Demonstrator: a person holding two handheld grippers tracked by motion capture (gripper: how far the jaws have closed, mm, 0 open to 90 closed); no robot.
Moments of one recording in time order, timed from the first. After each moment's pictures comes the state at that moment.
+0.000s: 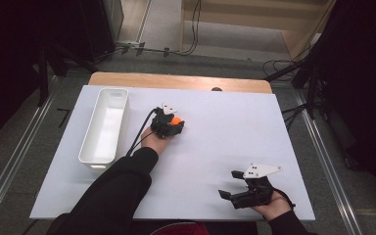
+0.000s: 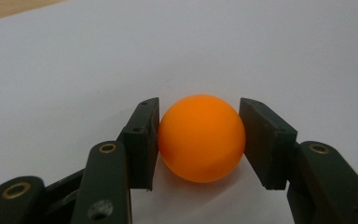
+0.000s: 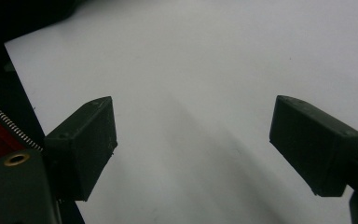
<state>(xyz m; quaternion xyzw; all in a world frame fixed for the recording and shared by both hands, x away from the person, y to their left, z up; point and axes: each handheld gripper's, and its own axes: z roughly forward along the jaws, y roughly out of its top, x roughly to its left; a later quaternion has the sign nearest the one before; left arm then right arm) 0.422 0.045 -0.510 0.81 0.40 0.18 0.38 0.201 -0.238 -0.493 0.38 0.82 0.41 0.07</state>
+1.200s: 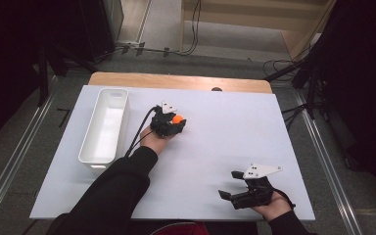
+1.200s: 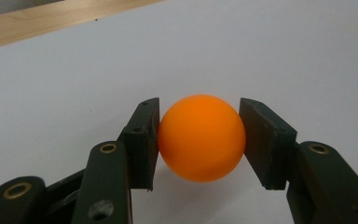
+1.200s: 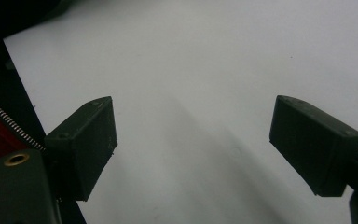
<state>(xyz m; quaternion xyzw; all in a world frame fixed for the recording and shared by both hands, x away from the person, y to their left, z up) 0.411 0.045 -0.487 0.80 0.39 0.17 0.41 0.201 -0.238 -0.494 0.38 0.83 0.41 0.06</state>
